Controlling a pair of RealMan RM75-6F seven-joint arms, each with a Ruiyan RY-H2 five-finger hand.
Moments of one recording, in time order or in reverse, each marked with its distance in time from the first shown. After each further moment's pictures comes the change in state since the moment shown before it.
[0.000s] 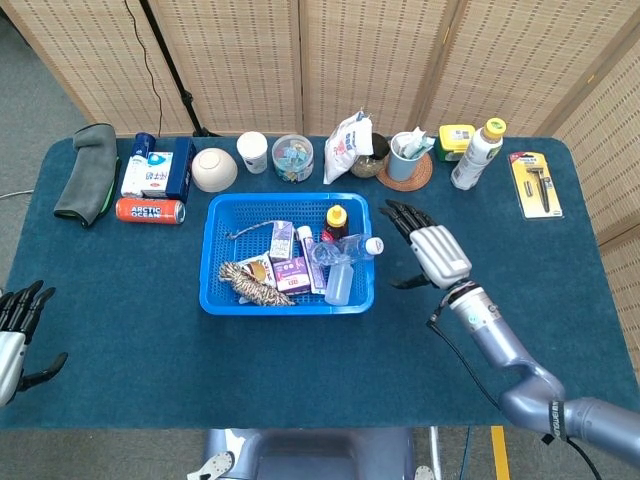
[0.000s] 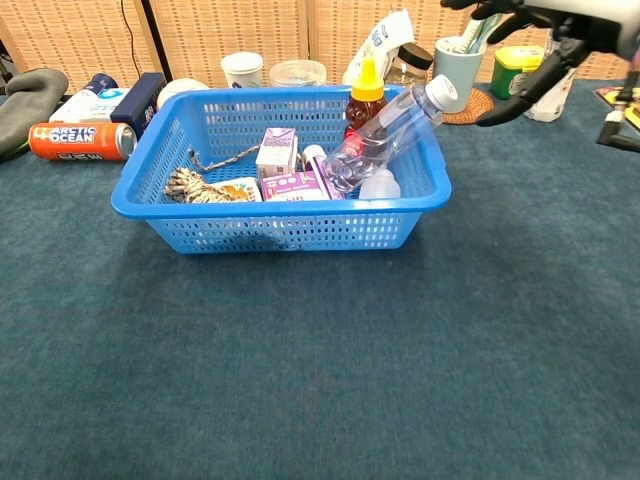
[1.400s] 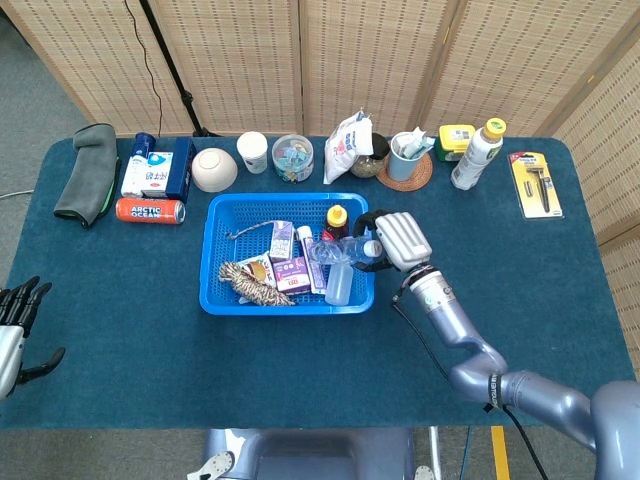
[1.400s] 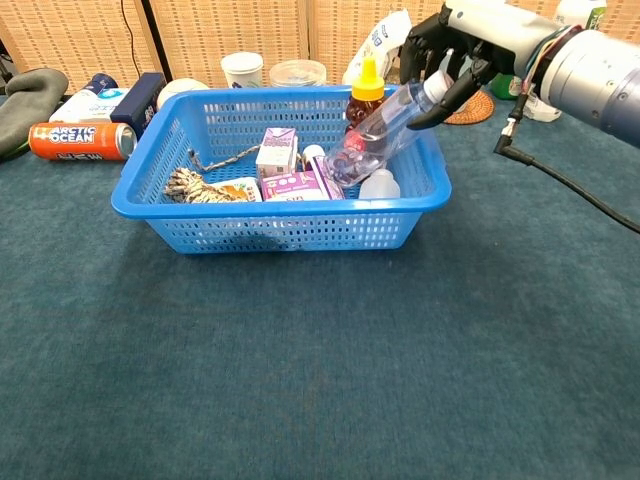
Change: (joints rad) left arm -0.017 -0.003 -0.016 0.001 -0.056 -0.037 0.009; right arm 0.132 -0.249 0.005 0.279 0.043 0.045 0.017
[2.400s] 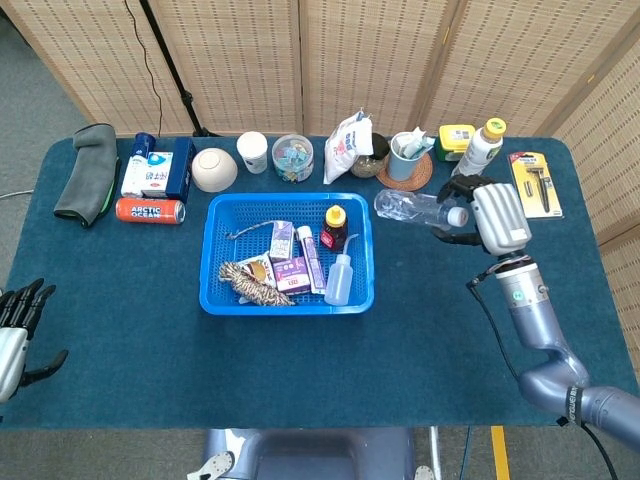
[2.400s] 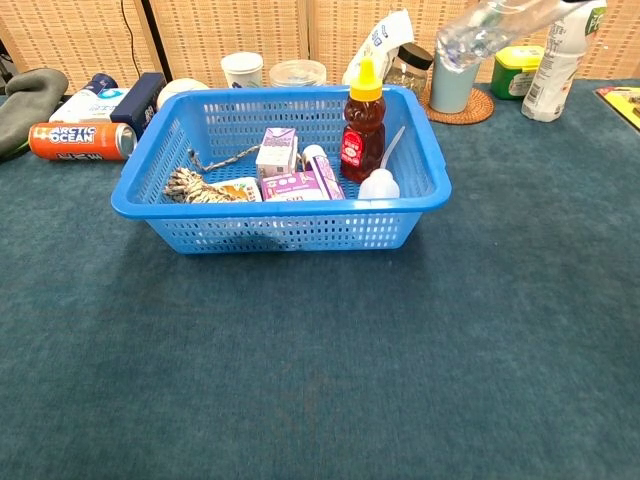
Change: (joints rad) left arm 0.000 -0.004 0.009 -0.002 0.013 0.001 0.013; right arm -0.168 0.299 0.021 -0.142 -0.043 0.216 0.055
